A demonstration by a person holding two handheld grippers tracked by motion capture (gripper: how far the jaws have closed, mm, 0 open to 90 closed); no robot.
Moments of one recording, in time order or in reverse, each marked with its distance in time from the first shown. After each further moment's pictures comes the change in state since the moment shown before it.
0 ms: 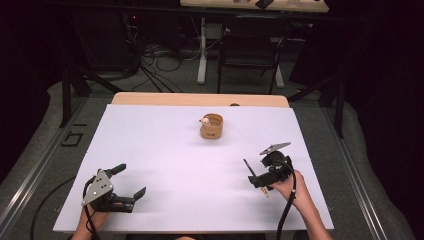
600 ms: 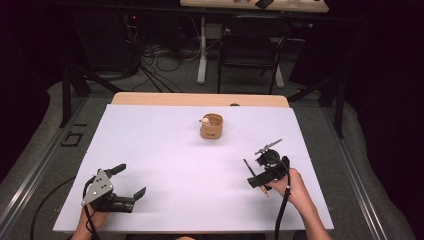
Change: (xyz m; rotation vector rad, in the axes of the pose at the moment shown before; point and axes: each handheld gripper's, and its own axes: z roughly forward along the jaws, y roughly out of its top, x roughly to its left) left arm 0.000 0.000 0.000 0.001 0.000 0.002; right arm 0.005 0.011 0.005 0.172 -0.024 0.000
